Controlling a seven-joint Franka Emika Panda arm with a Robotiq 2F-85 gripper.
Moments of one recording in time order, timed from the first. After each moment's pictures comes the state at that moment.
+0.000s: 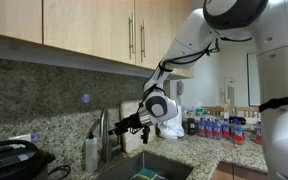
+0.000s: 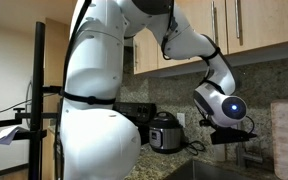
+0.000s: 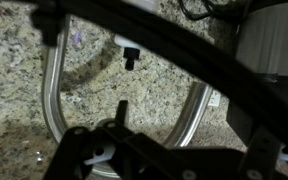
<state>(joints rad) -0.03 0.04 -0.07 -2.35 2.04 2.36 -2.62</state>
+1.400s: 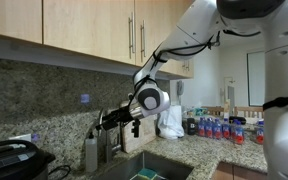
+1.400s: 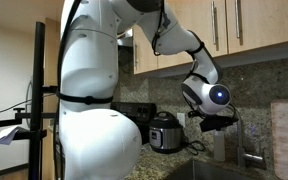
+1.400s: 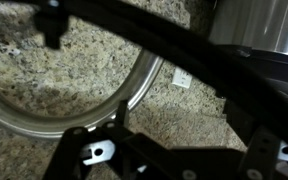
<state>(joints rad) 0.00 -0.03 0.03 -2.33 1.99 2.41 -2.61</state>
